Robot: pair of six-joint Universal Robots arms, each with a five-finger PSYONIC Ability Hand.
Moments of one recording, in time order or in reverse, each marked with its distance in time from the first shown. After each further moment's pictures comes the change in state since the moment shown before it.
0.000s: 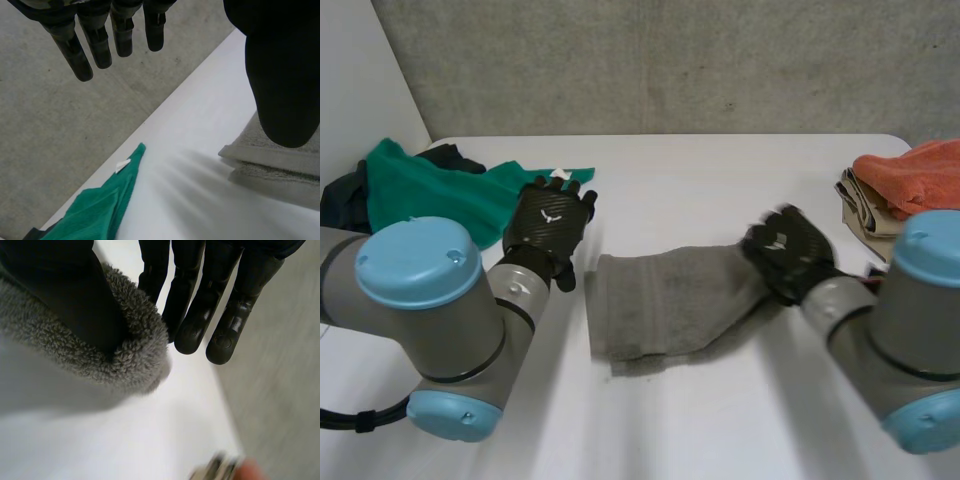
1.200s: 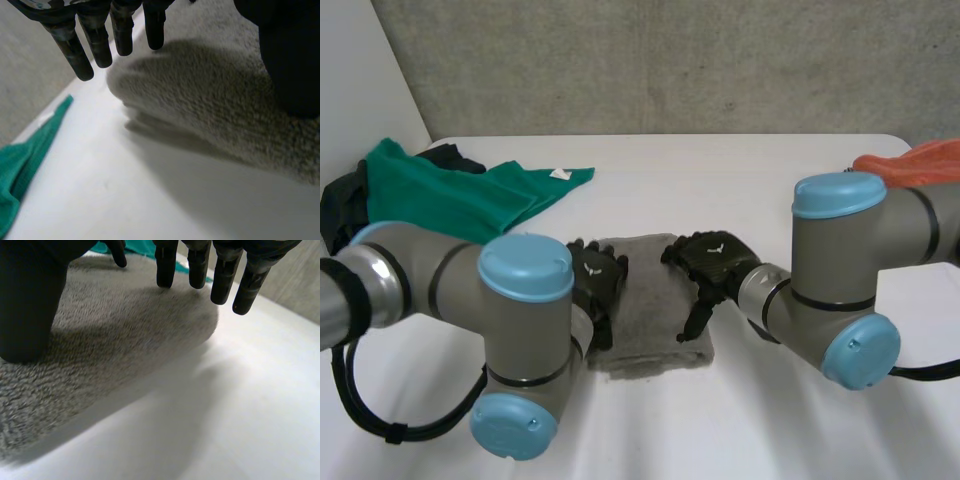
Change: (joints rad) left arm -0.127 -0.246 0.229 -0.270 -0.109 -0.040; right arm 0.090 0.329 -0.466 0.395 -0.096 0.684; left_hand 0.004 0.002 0.000 0.002 0.000; right_hand -0.750 -0.956 -0.971 -0.956 -0.907
